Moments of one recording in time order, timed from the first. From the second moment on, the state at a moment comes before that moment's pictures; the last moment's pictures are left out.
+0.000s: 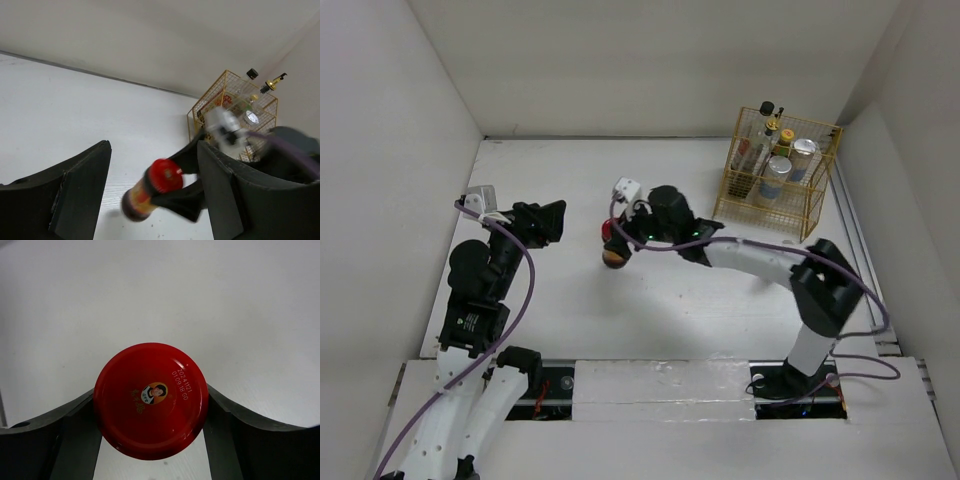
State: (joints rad) left arm -0.24 0.55 0.77 -0.16 0.04 -0.51; right arm 0.86 1.82 1.27 0.16 -0.28 -0.01
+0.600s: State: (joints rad) left arm -0.24 0.56 0.77 -0.16 0.06 -0.51; right arm 0.18 1.08 1.08 0.00 0.07 0.08
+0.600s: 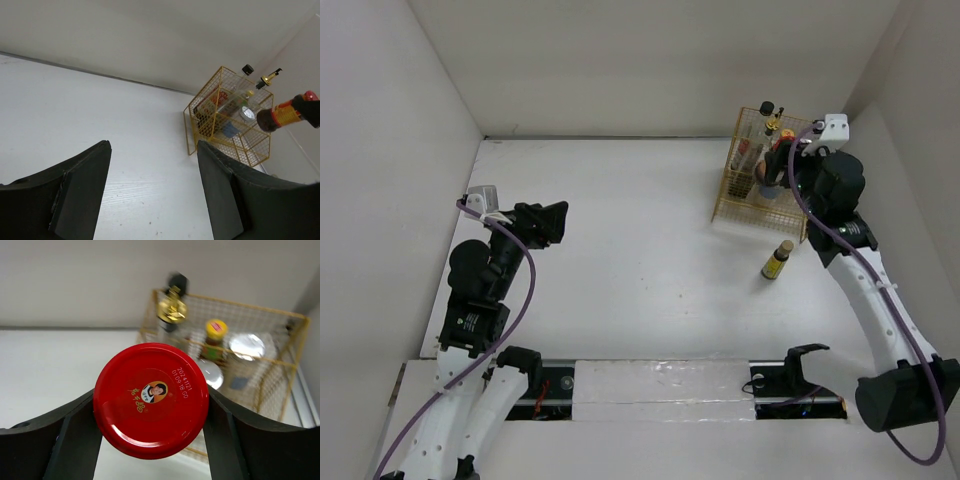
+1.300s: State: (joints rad) left arm -0.24 0.57 0.77 -0.16 0.07 -0.51; right arm -0.17 1.45 1.30 -0.10 0.07 0.11
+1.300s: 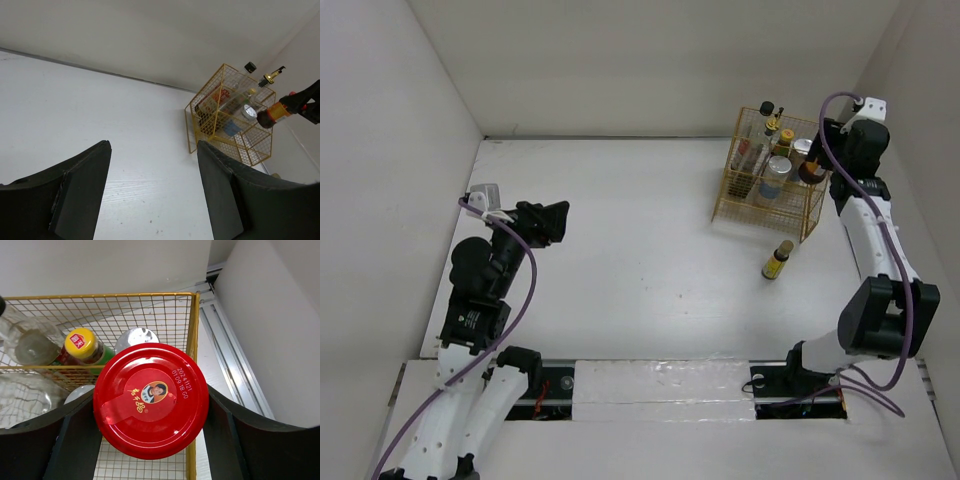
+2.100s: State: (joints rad) left arm -0.24 0.59 0.77 -0.16 0.07 -0.51; right arm -0.16 1.60 1.21 0.01 0.07 0.13
